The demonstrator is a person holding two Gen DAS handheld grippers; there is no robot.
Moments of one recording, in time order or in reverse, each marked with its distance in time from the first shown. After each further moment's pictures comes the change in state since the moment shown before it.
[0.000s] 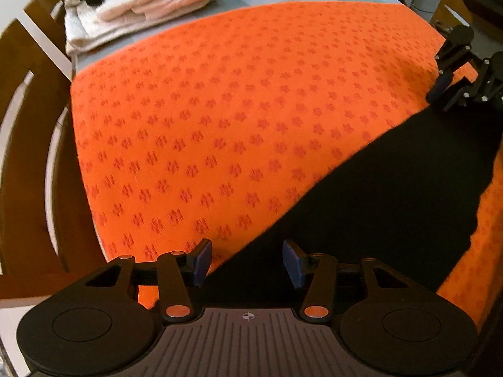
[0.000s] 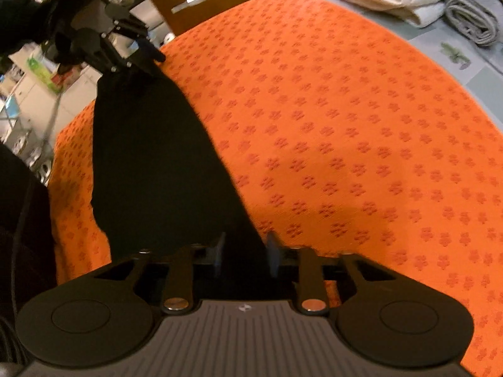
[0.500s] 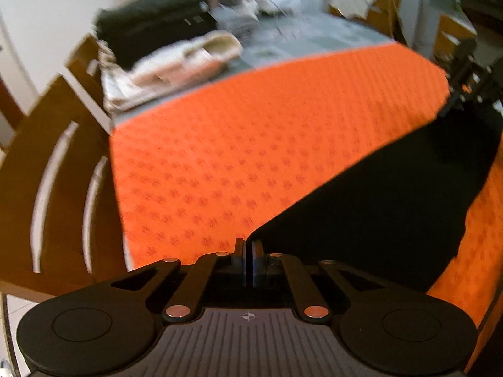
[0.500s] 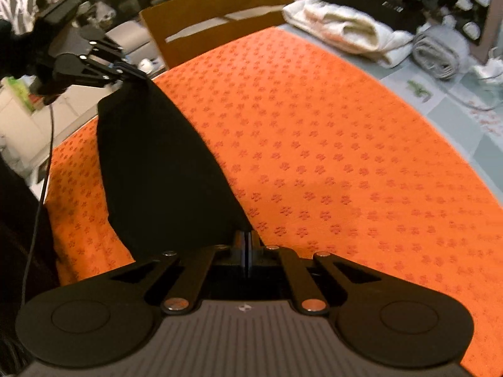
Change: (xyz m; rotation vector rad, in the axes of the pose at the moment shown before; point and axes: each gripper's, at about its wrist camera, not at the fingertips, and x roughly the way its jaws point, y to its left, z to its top) left arm -0.060 -0.043 -0.029 0.004 -0.273 0.186; right arm -0.048 0.054 -0.013 0.015 -0.132 -0.168
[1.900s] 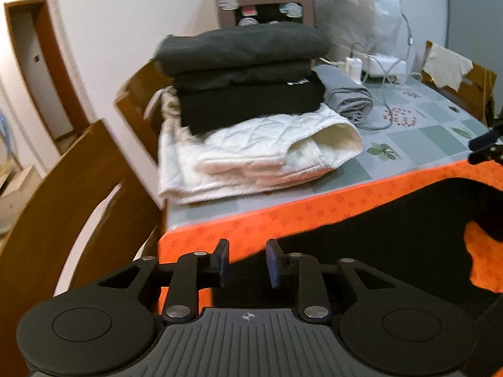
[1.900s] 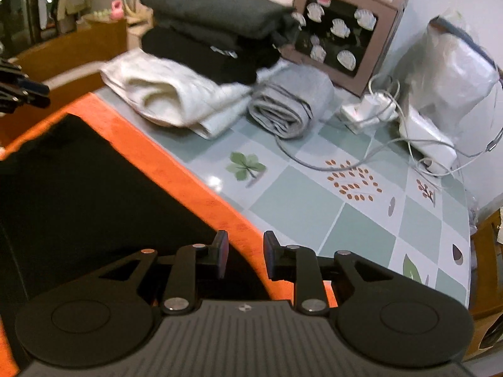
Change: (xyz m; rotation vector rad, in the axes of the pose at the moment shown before) left arm 0.096 0.077 0.127 -0.217 -0.105 0.192; right arm 0.028 -0.146 0.102 0.113 -0.151 -0.440
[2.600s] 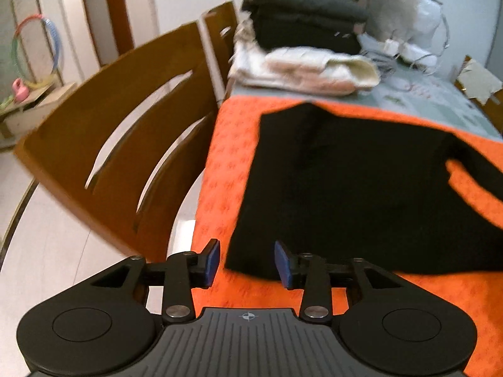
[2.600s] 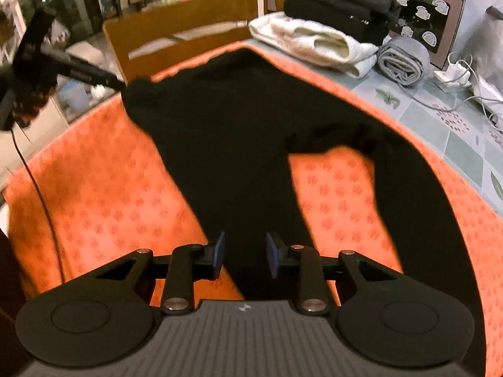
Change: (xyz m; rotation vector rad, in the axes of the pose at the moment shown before) left arm -0.089 0.012 -0.144 -0.251 0.130 0.091; right arm -0.093 0.160 -0.117 -0.049 0.072 0.239
